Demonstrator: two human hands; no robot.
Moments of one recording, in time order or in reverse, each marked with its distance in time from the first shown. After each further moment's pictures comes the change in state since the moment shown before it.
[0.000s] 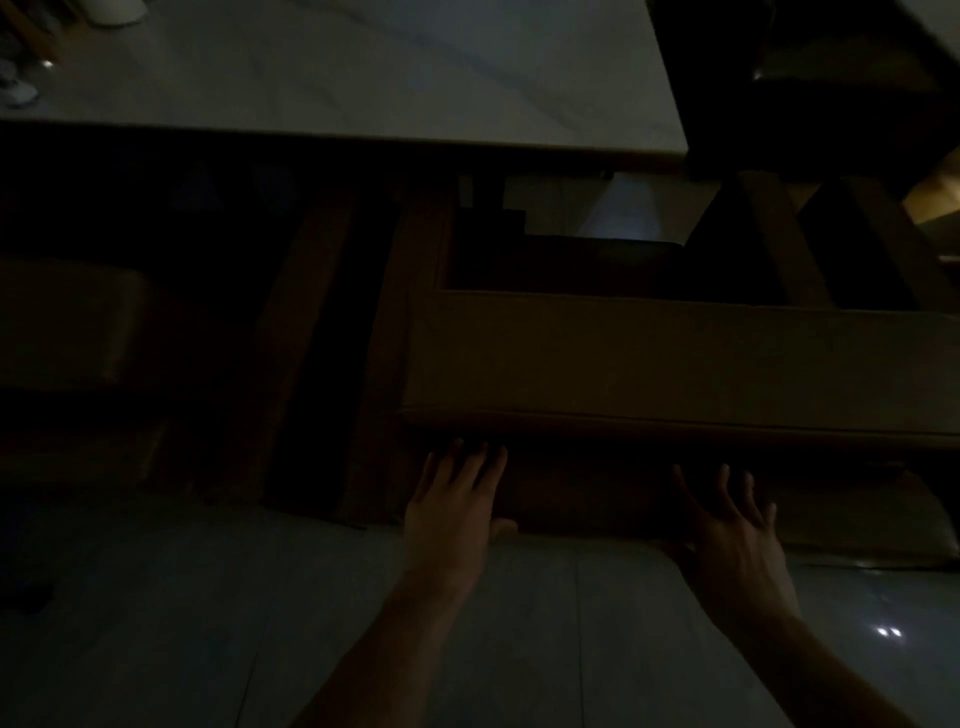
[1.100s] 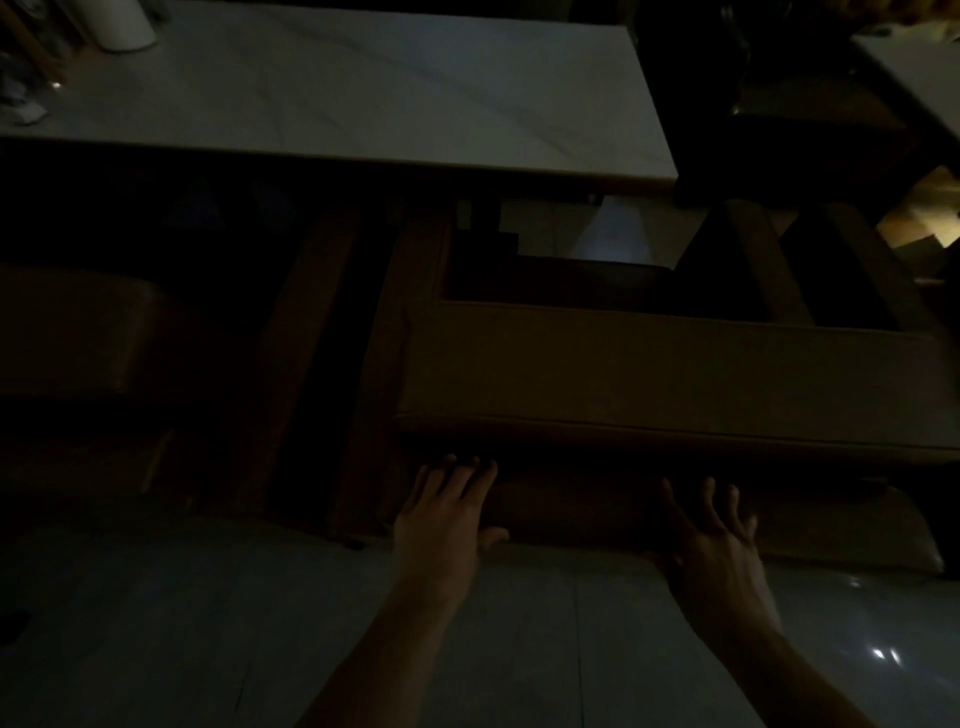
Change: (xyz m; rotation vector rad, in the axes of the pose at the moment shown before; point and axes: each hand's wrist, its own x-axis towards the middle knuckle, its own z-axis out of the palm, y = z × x) left_hand -0.008 -0.023 0.005 -0.027 0.003 -0.038; right_hand -0.009 -0.025 0.004 0.040 0.002 0.028
